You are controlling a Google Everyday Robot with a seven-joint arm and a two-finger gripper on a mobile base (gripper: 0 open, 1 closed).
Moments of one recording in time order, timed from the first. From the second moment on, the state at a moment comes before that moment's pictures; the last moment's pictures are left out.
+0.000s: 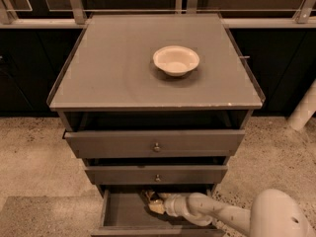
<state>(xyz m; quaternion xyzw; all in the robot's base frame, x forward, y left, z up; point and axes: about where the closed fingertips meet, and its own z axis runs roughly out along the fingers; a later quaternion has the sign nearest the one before) 0.551 -0.013 0.157 -0.29 0.85 0.29 0.33</state>
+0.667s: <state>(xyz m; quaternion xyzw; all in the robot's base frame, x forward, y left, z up) 0.502 -0.108 0.189 -0.28 0.86 0.36 0.24</state>
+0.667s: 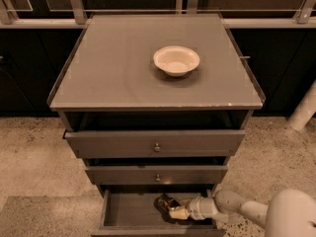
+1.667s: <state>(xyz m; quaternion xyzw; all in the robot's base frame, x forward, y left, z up) 0.466 -0.123 0.228 -0.30 0.82 0.44 0.21</state>
